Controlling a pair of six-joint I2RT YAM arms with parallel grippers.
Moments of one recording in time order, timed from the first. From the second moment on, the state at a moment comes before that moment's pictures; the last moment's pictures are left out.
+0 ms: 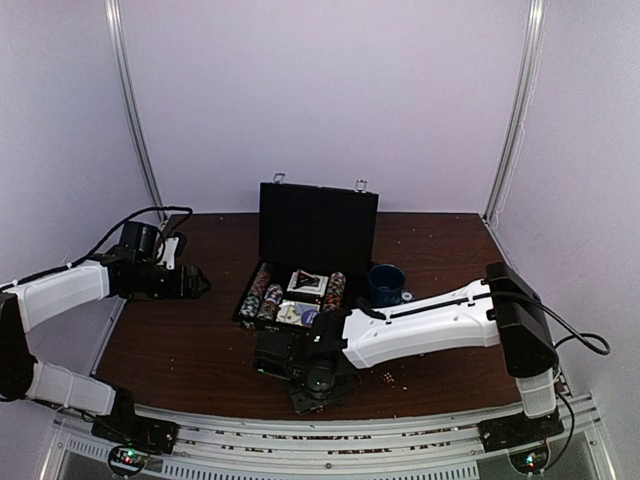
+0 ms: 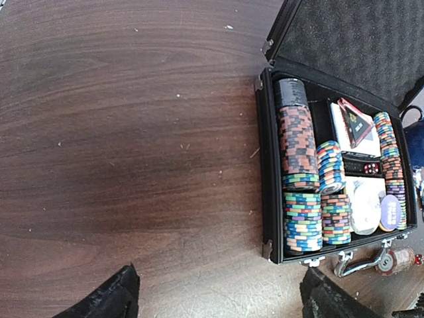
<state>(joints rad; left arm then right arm) -0.20 1.24 0.74 -0.34 0.25 -0.19 1.38 2.13 1.66 -0.92 0.14 0.94</state>
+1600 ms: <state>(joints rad) -0.20 1.21 0.71 -0.34 0.26 -0.19 1.11 2.16 1.99 -1.01 0.24 1.02</state>
